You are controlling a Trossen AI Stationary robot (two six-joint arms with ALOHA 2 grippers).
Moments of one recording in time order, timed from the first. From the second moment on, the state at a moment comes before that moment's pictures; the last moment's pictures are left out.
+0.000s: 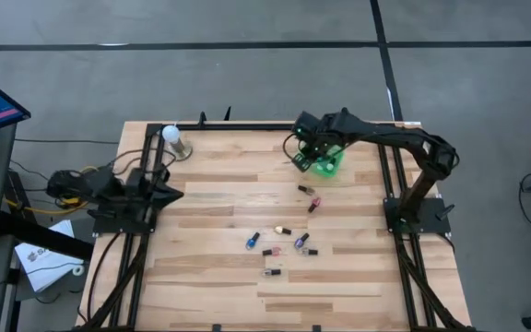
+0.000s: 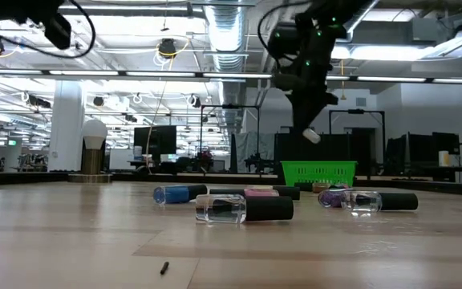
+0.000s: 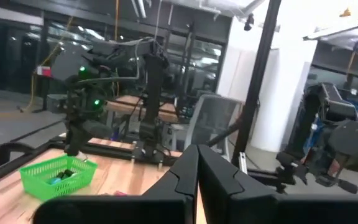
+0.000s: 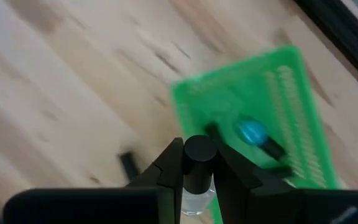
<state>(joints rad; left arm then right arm) -0.28 0.00 0.24 -0.01 -0.25 -0.16 -0.44 1.71 1.38 -0.95 0.11 0.31</state>
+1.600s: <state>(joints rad) -0.25 0.01 0.01 0.30 0.06 -0.20 -0.42 1.61 1.26 -0.79 0.16 0.37</state>
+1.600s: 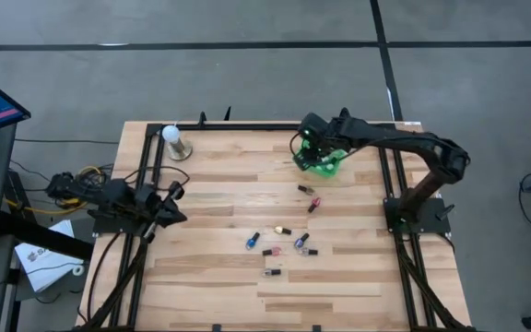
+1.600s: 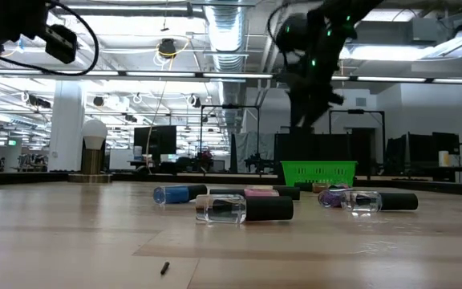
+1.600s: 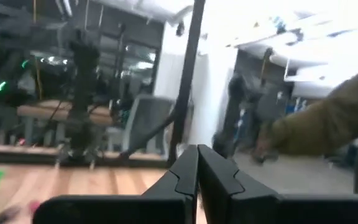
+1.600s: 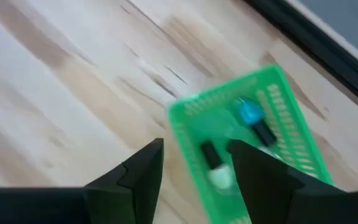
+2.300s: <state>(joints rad) 0.09 0.01 0.01 0.05 0.10 -0.24 -0.15 1.37 1.26 -0.78 0.32 0.56</state>
